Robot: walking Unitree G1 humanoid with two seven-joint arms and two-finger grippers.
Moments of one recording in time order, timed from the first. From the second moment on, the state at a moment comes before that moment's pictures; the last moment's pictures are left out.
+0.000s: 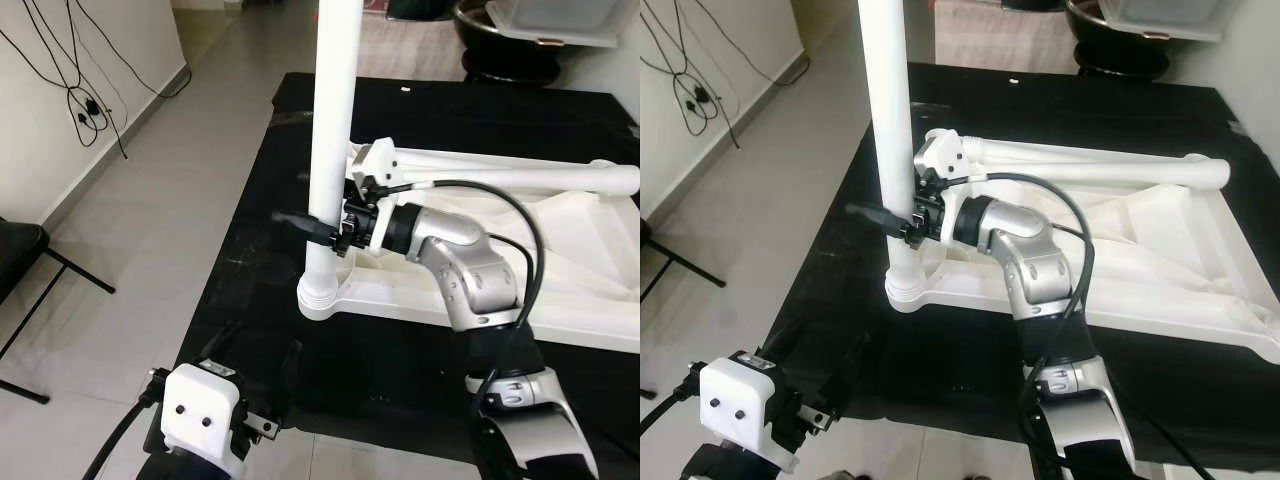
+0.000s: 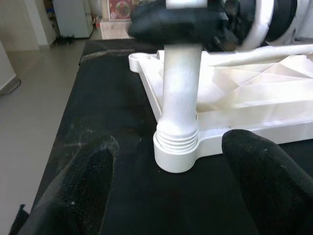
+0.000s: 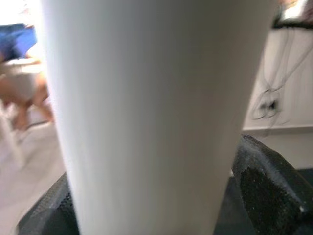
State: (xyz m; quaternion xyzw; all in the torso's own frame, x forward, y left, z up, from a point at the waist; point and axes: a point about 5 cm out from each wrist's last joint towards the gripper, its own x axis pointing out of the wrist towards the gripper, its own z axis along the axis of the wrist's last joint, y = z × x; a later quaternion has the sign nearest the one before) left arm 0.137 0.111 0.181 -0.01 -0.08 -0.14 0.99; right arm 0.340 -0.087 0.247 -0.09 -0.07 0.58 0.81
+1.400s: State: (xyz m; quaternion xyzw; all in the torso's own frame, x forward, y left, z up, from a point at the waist) left arm 0.135 0.111 0.180 -0.01 -0.08 -0.14 0.99; right arm 0.302 -0.084 0.208 -0.05 -0.08 0.29 0.95
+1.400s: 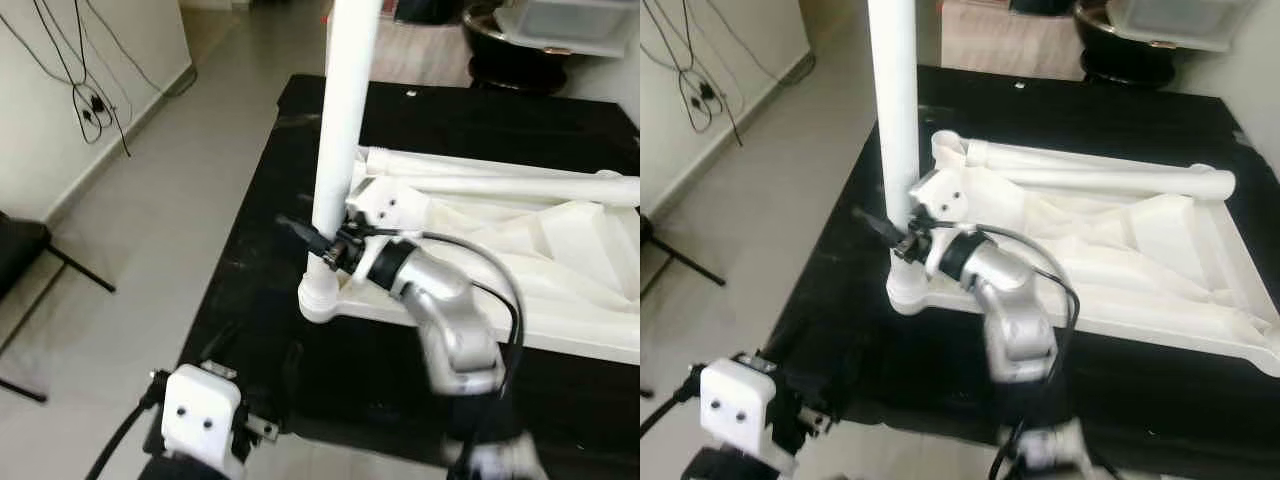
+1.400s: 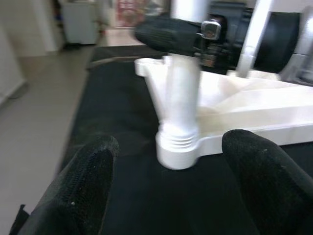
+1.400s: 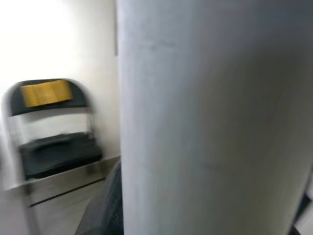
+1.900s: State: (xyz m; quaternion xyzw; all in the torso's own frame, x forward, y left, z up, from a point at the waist) left arm 0.137 0.112 0.180 0.00 -0.08 -0.14 0.99; right arm 0.308 -0.072 0.213 -0.06 -0.07 0.33 0.94
